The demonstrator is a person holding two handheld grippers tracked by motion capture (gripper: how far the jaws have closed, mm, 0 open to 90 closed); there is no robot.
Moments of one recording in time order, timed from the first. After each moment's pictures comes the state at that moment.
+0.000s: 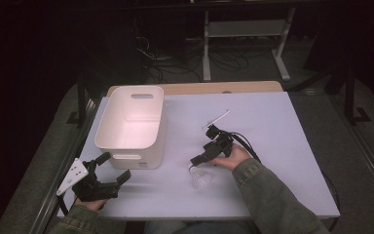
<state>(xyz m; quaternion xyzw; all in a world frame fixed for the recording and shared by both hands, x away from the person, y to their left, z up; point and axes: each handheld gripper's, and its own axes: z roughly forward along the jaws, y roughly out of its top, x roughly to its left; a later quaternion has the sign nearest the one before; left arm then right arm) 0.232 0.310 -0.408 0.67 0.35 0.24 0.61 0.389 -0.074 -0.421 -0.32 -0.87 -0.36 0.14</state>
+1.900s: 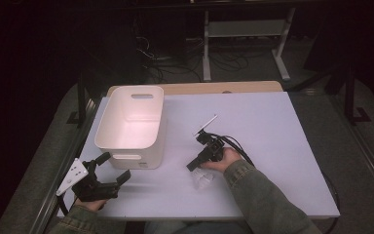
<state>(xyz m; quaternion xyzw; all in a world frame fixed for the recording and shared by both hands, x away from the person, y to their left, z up) 0.232 0.310 -0.408 0.67 0.35 0.24 0.61 0.390 -0.048 -0.439 -0.34 -0.87 -0.29 0.21</state>
